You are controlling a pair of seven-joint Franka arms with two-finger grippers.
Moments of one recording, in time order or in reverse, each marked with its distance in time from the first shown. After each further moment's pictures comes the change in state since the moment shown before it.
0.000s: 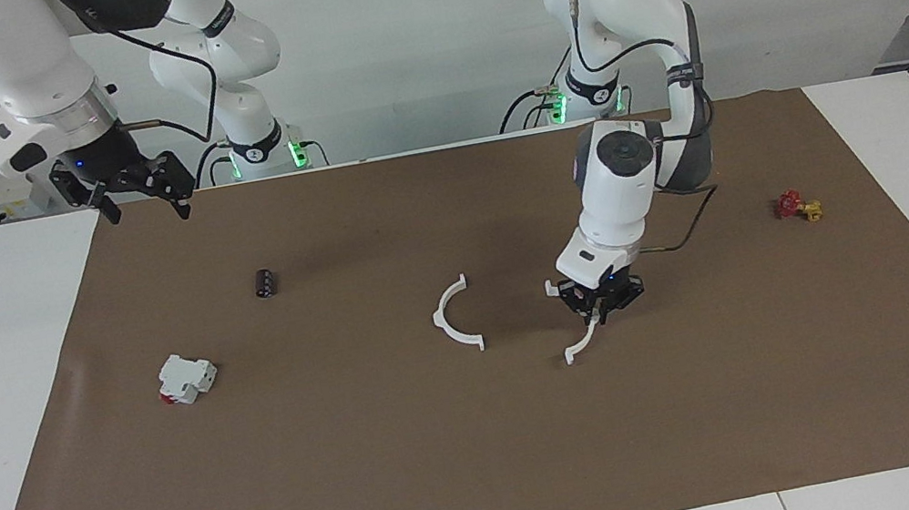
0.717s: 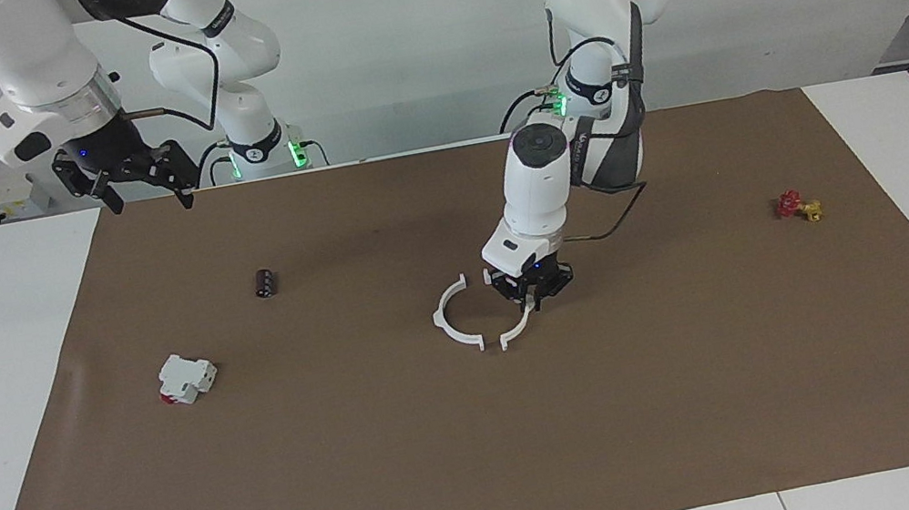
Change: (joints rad) left arm -0.163 -0.001 0.005 -0.009 0.004 -0.026 -0.181; right arm 0.021 0.000 -0.013 0.030 0.001 -0.053 0.000
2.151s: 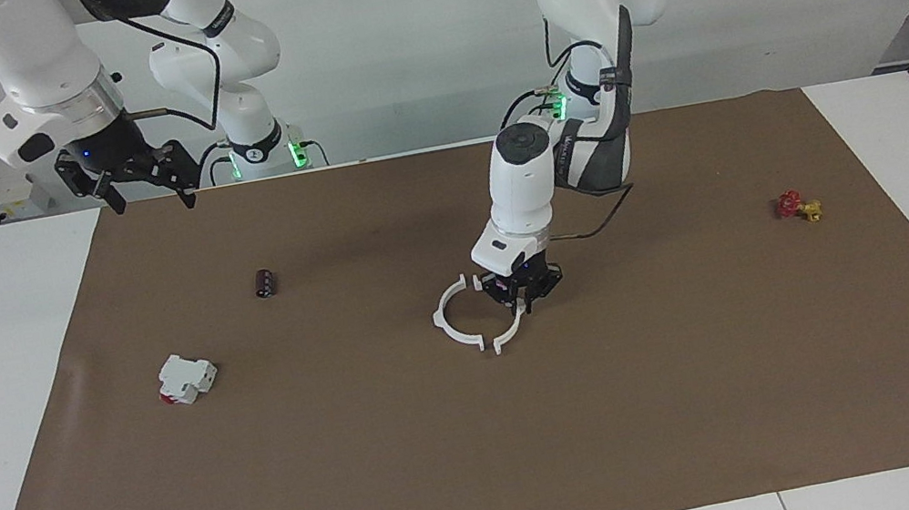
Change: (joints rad) left arm -0.009 0.015 0.006 -0.006 0.049 0.062 -0.108; right arm 0.005 0.001 0.001 -0.002 0.001 0.000 0.000
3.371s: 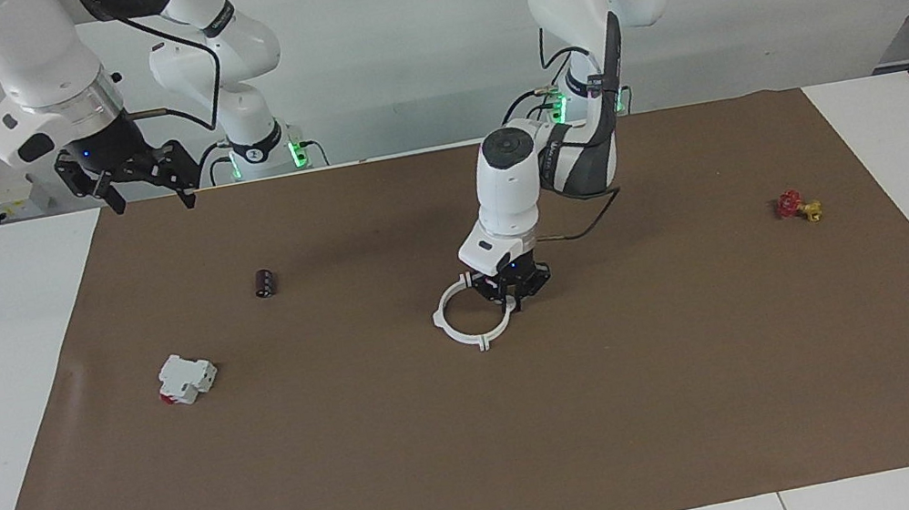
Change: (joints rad) left arm -0.034 0.007 0.000 -0.024 0.006 0.011 -0.002; right arm 0.000 0.000 0.000 0.000 0.000 0.000 0.000
